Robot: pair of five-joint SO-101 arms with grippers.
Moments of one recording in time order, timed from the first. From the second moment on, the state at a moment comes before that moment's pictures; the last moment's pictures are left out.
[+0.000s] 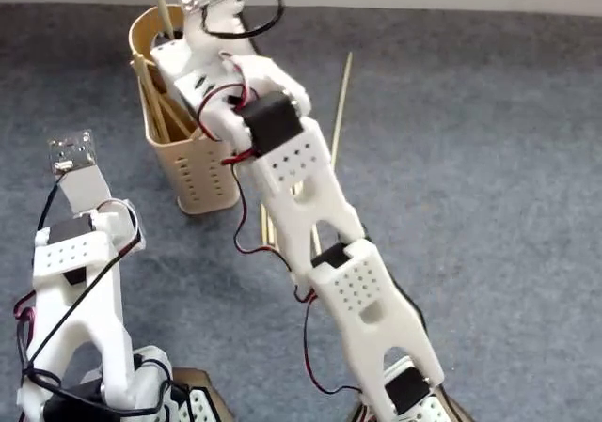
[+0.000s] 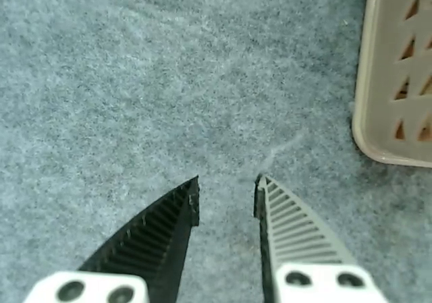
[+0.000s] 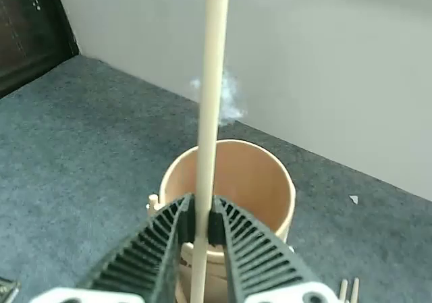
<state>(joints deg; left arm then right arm) -26.2 -28.6 56.5 44.9 5.8 -40.7 48.5 -95.4 71.7 -2.5</state>
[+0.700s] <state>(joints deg) -26.2 -28.6 56.5 44.8 5.8 -40.7 36.7 -95.4 88.9 12.2</state>
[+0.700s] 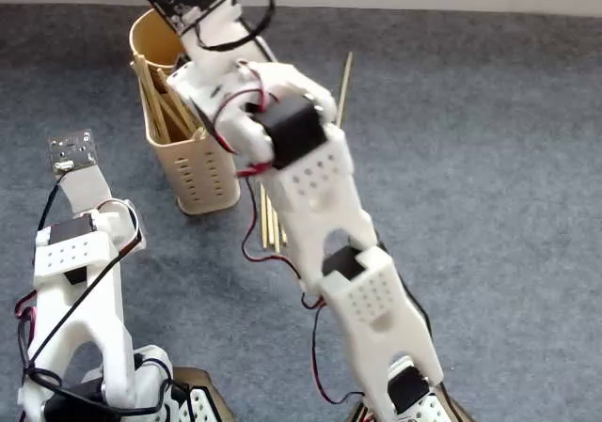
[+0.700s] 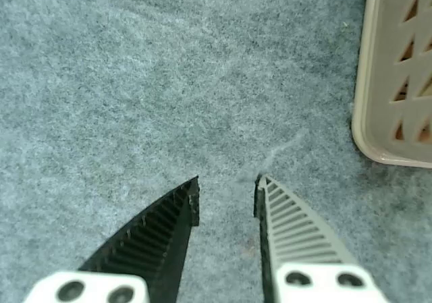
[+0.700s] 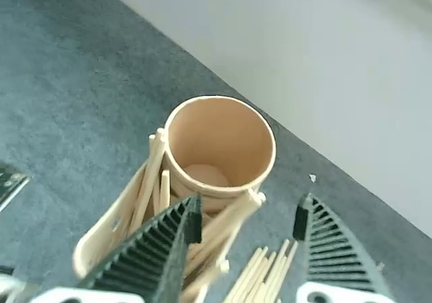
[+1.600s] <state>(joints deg) -26.2 -28.6 56.5 44.8 5.8 -28.5 21.9 -7.9 71.7 14.5</state>
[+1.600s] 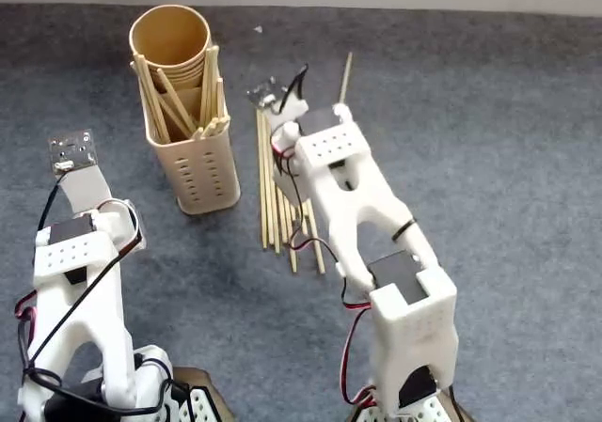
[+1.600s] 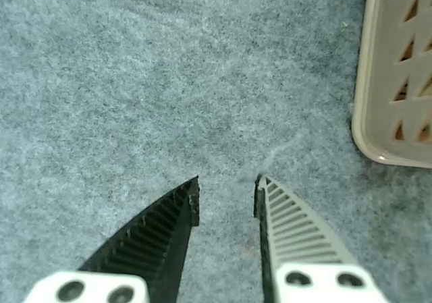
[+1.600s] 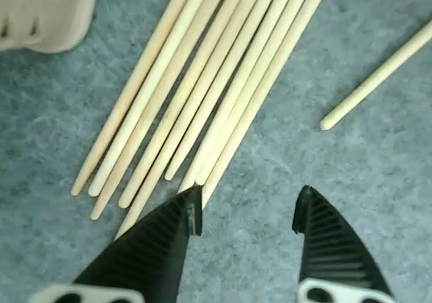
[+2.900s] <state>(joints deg) -26.2 -28.6 56.5 44.8 5.8 -27.3 29.8 -3.3 64.3 12.0</state>
